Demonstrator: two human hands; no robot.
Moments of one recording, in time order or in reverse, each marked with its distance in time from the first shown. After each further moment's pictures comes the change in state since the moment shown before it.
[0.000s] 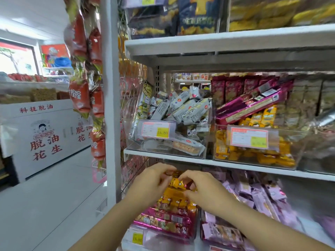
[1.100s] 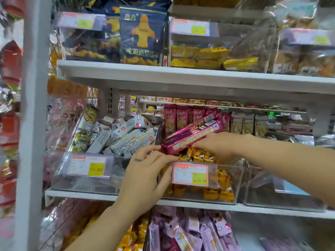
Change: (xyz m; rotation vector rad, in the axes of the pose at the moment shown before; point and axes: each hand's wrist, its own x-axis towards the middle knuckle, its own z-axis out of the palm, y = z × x) left_hand 0.099 0.114 0.022 0.107 0.528 0.535; right_hand 0.046 0.106 -0.231 -0.964 -0.279 0.014
